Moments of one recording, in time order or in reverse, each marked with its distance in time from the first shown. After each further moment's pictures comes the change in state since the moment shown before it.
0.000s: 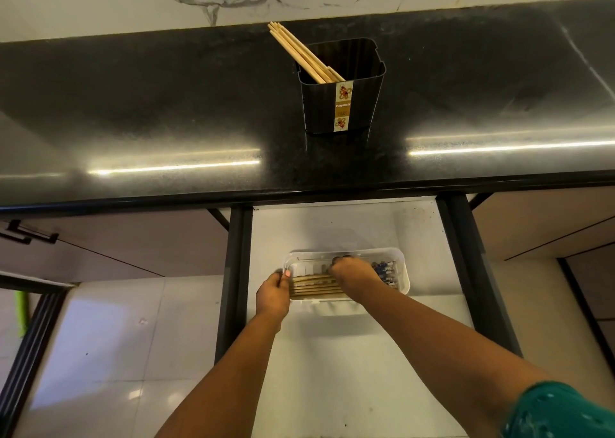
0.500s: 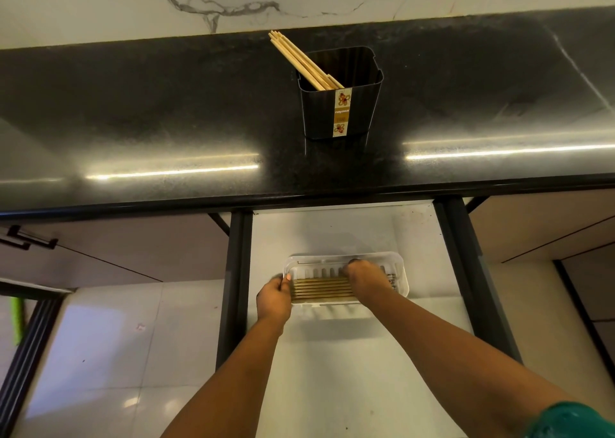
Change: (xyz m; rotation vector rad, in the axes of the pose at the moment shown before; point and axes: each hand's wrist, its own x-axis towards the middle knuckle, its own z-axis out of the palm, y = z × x) left_hand 0.001 -0.002 0.002 0.021 0.038 0.017; right_hand -0.013 0.014 0.005 0.105 0.076 0.171
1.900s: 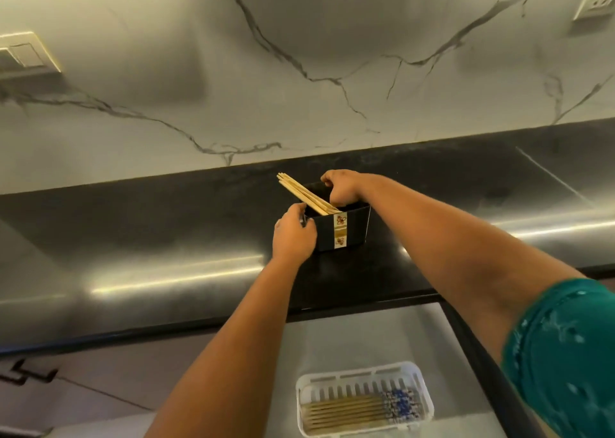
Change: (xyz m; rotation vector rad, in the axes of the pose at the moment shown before) left_hand 0.014 0.317 -0.068 0.143 0.112 0.689; right_hand 0.096 -0.037 -0.381 0.209 0.152 -0.042
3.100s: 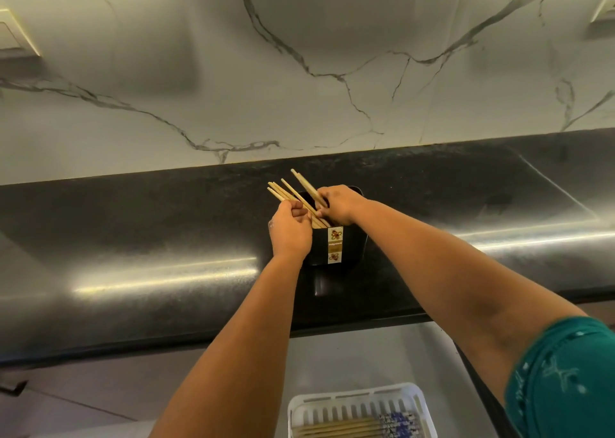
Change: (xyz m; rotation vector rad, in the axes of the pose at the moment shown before) left_hand 0.039 -0.006 0.021 -0.317 0.180 -0.079; right_hand 0.038 0.019 0.041 0.128 0.118 -0.172
